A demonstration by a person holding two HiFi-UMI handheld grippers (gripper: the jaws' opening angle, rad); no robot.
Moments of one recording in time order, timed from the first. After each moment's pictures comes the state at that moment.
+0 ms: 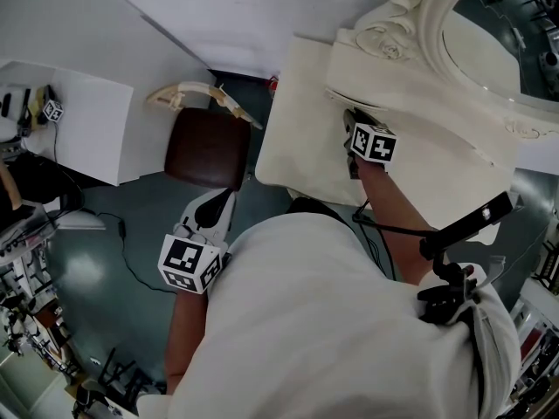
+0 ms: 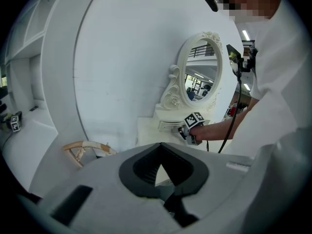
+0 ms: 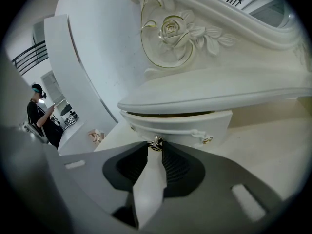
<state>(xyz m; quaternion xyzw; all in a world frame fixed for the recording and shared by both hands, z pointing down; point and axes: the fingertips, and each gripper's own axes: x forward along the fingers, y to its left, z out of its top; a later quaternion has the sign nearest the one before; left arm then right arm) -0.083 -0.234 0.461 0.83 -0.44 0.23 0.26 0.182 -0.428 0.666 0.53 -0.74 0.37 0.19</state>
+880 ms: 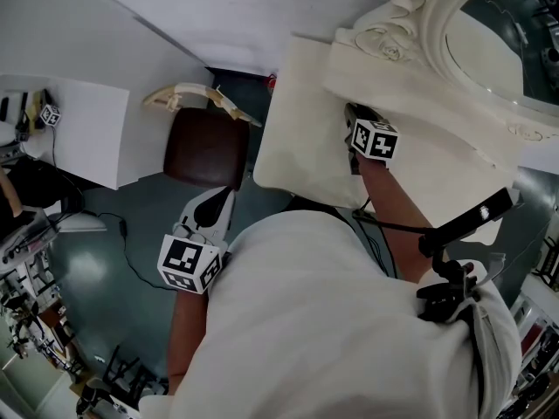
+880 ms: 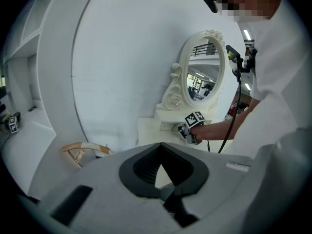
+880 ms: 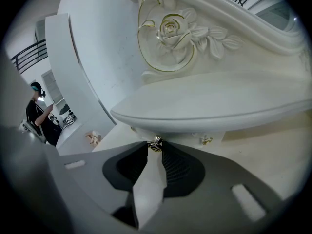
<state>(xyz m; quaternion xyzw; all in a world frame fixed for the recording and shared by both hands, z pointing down) -0.078 -0.257 0.463 0.83 -0.44 0.23 0.26 0.188 -0.453 0.662 0.53 -0.74 0.35 0.19</state>
